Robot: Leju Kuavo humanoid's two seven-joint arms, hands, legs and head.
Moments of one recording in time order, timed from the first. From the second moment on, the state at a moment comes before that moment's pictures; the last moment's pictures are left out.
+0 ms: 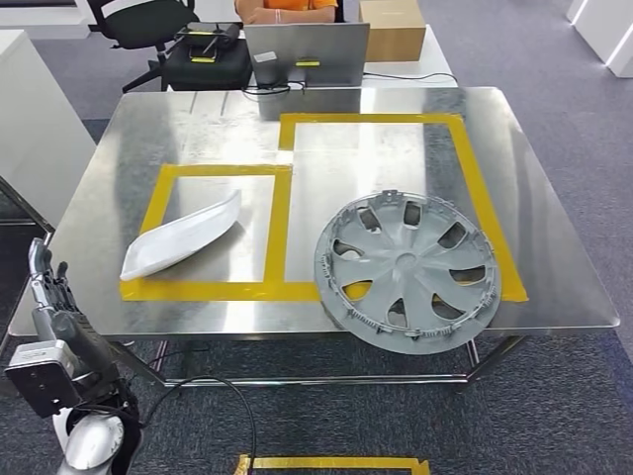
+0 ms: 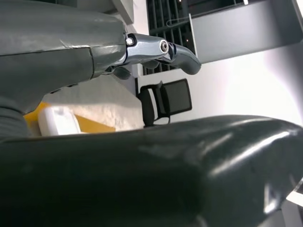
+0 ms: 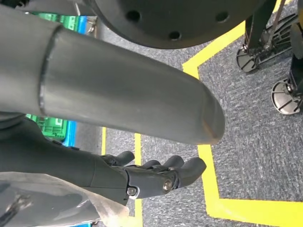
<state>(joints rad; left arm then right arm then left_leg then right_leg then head) 0.06 -0.03 -0.25 -1.77 -0.16 0.60 -0.54 -0.05 0.20 -1.36 -0.22 1.32 -0.07 0.00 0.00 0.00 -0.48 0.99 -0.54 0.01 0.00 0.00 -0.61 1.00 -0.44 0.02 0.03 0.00</state>
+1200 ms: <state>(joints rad) 0.07 -0.05 -0.23 -1.77 -0.14 0.63 -0.52 -0.05 0.20 -1.39 -0.23 1.33 -0.12 0.04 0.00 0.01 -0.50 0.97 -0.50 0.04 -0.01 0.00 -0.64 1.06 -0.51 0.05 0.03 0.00</state>
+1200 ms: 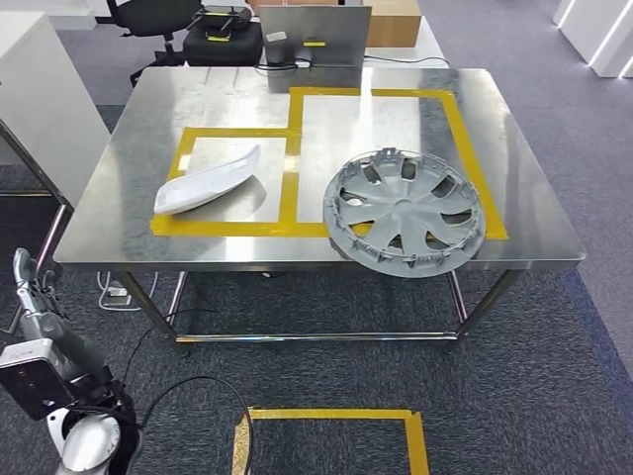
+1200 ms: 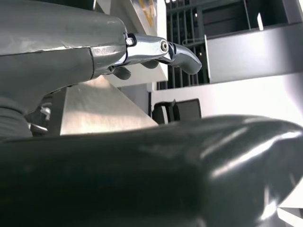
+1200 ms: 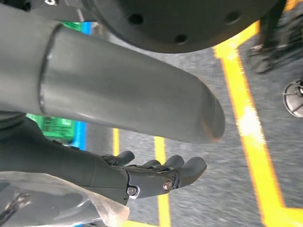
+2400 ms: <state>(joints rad) 0.09 -0.04 -0.22 -1.77 -0.13 0.63 -0.52 -0.05 0.20 -1.39 -0.24 1.34 -0.12 0.03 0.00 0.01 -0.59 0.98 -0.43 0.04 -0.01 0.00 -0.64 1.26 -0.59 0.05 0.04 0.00</state>
